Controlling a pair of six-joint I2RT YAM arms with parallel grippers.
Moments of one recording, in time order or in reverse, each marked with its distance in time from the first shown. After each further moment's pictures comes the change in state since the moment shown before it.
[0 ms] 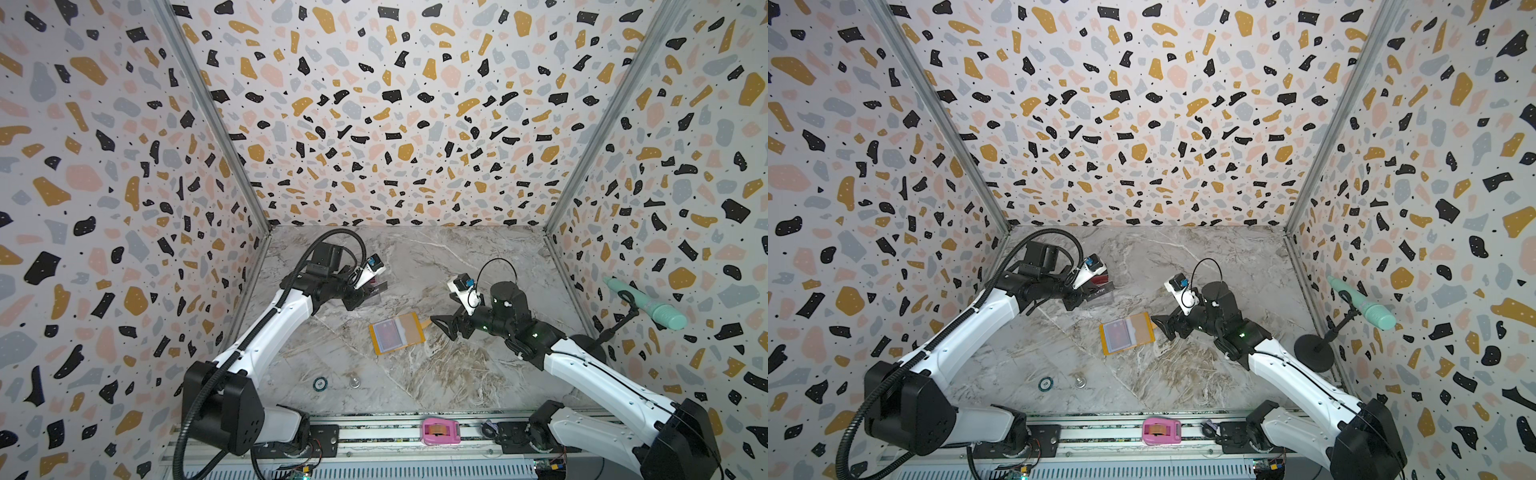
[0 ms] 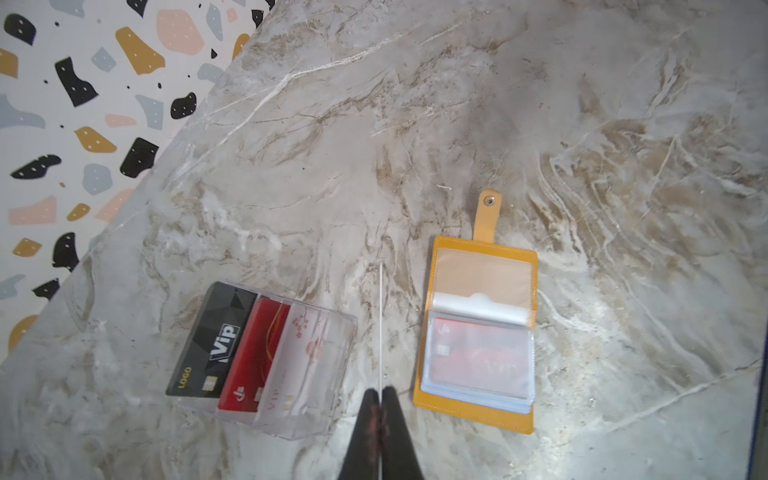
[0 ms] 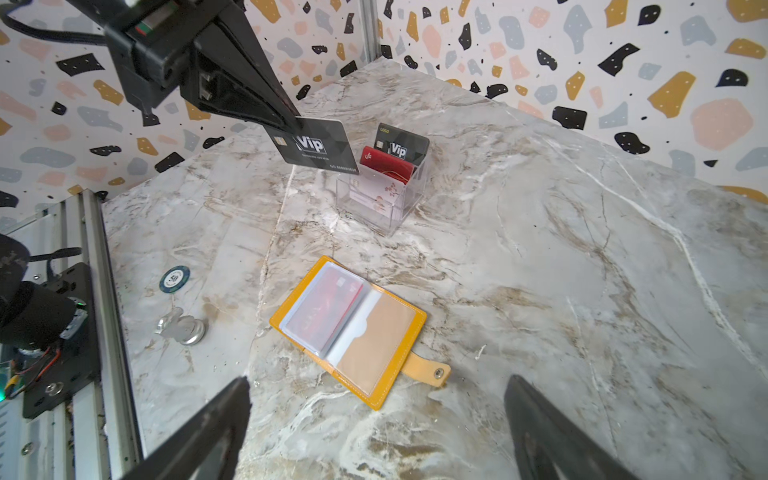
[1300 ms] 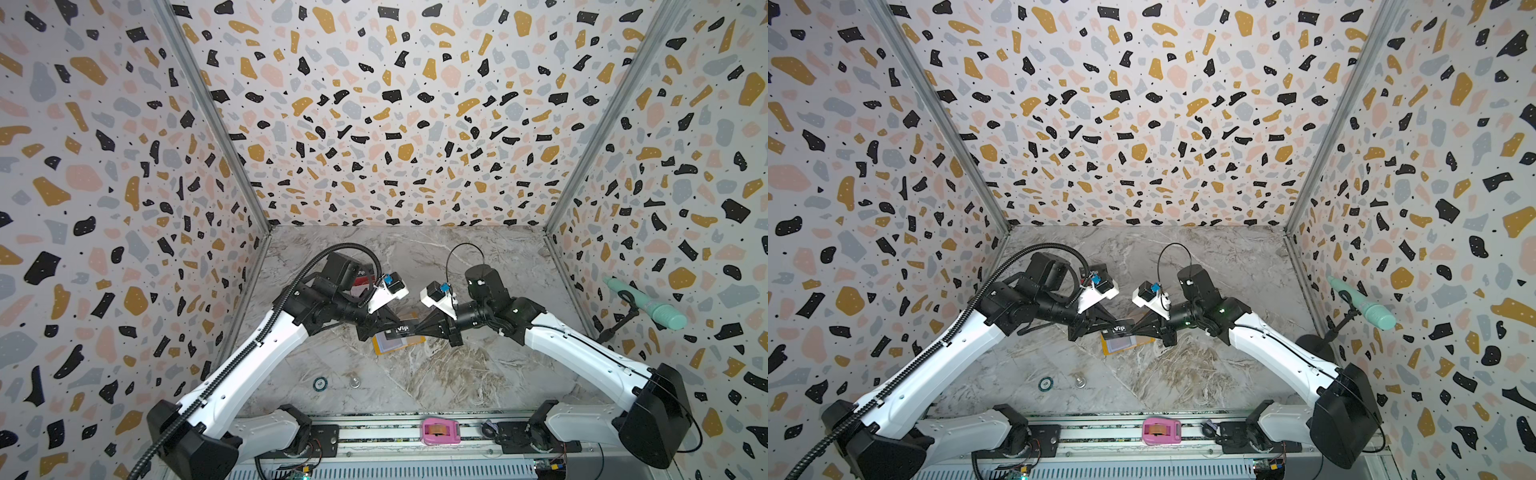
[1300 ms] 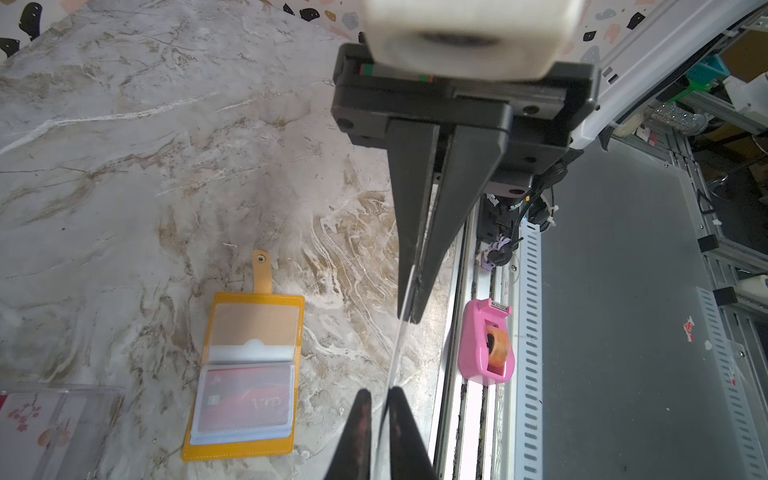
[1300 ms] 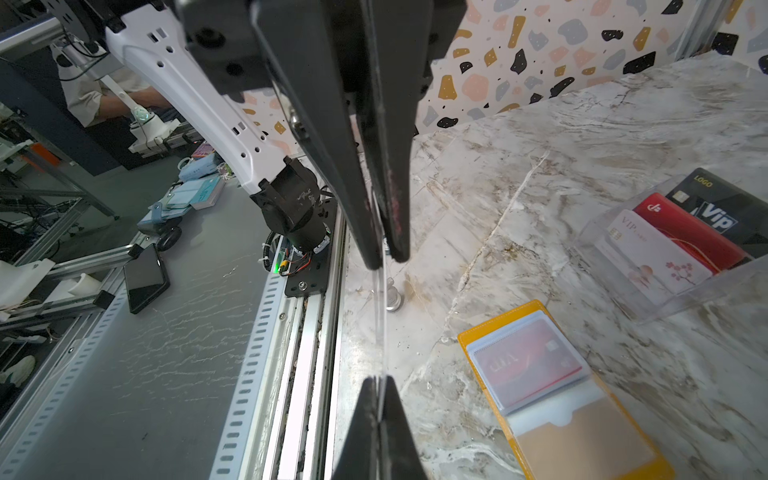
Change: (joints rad) left arm -0.288 -0.203 0.071 -0.298 0.214 -0.332; right arm 0.072 0.220 0.279 -0.241 -0.615 -0.240
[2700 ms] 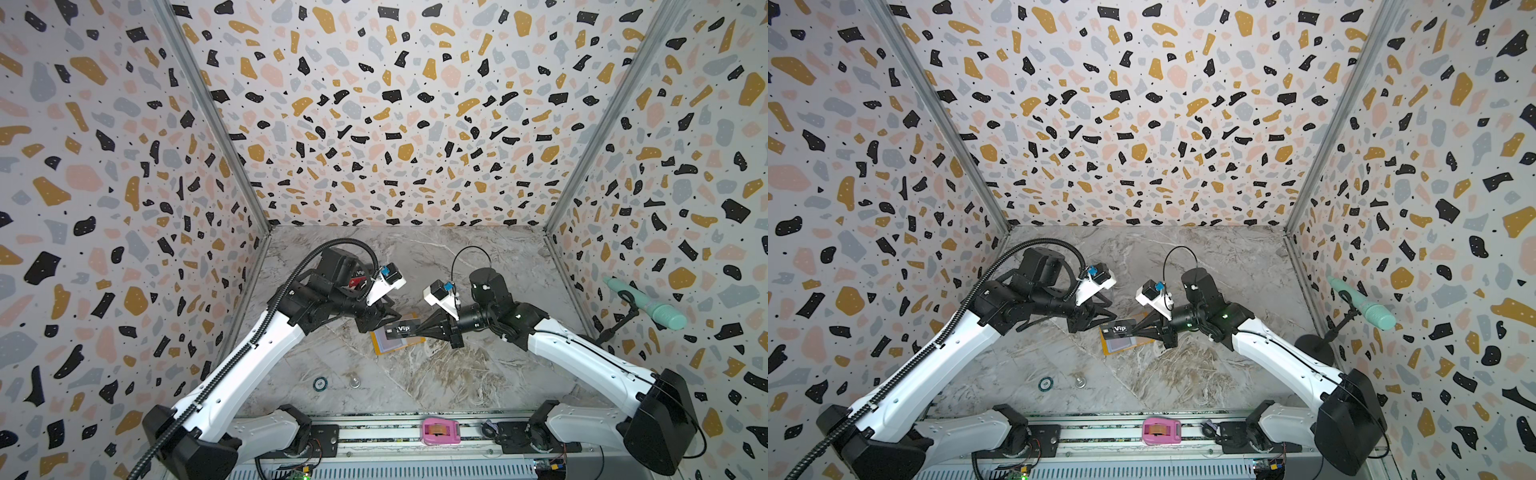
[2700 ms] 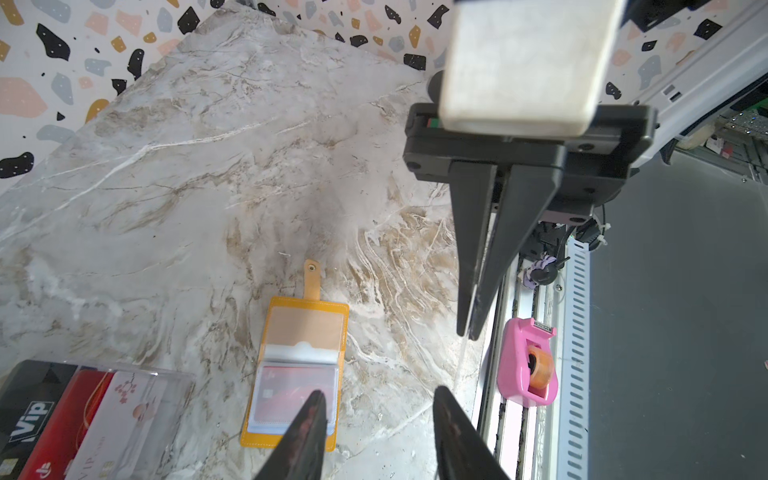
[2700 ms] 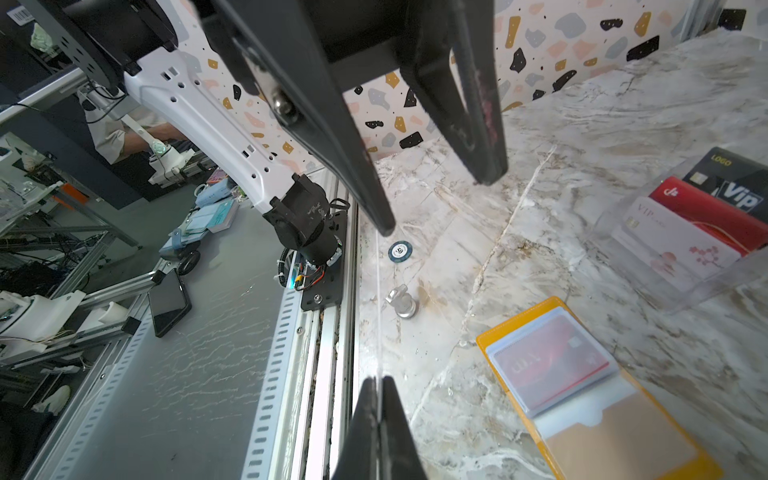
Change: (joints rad) left arm 0.007 -0.014 0.037 0.038 -0.094 -0.016; right arm -0.008 -0.018 -0.034 0.055 -0.023 0.112
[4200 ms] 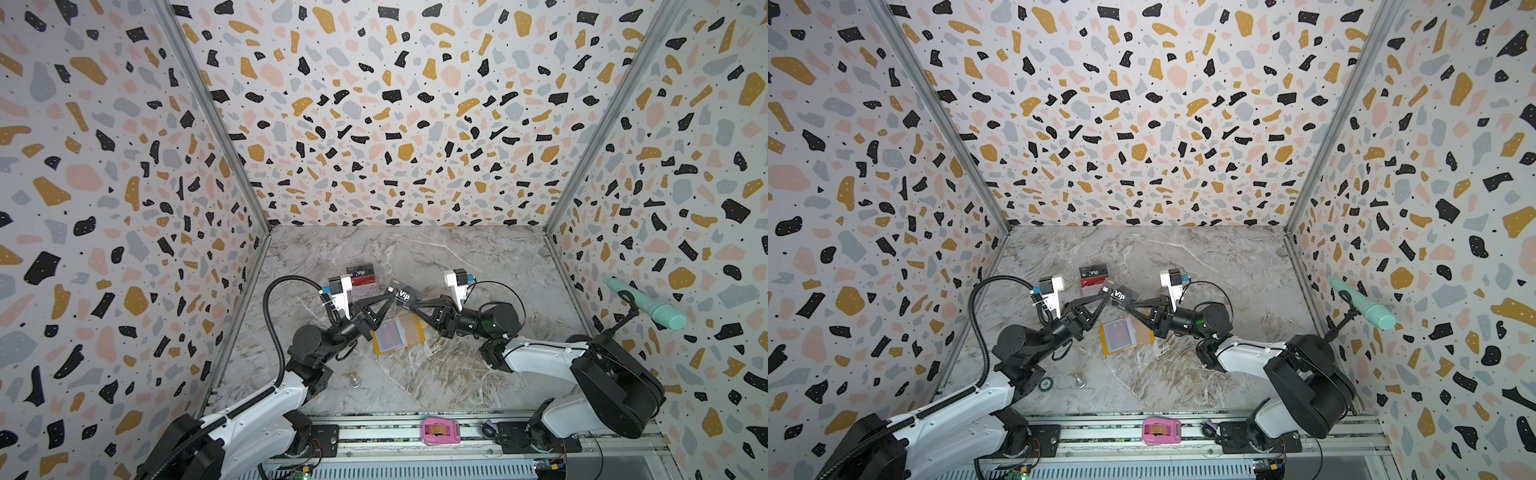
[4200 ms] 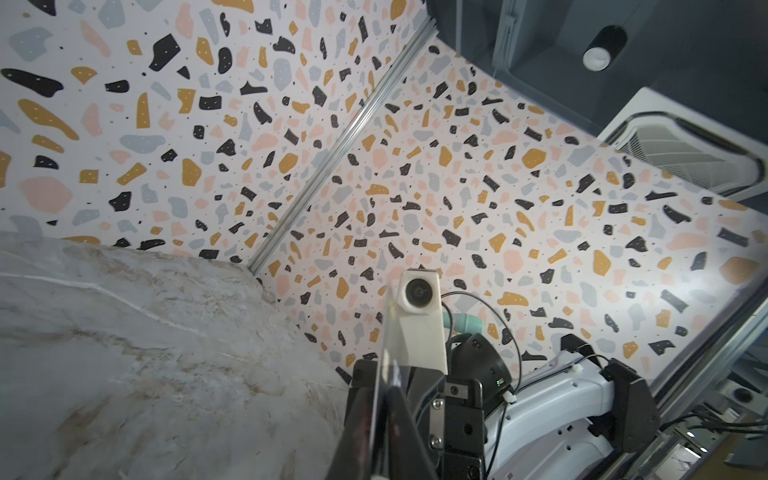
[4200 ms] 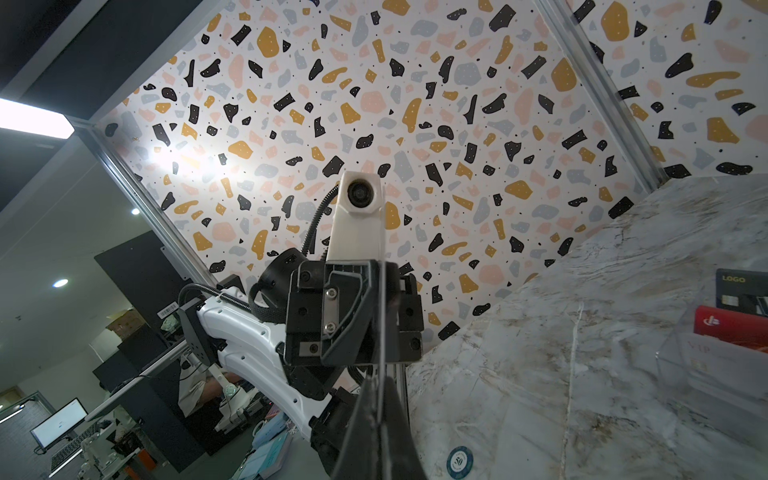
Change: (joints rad) left arm -0.032 -0.227 -0.915 1.801 -0.216 -1.207; right arm 0.026 0.196 -0.421 1.614 0.247 1.058
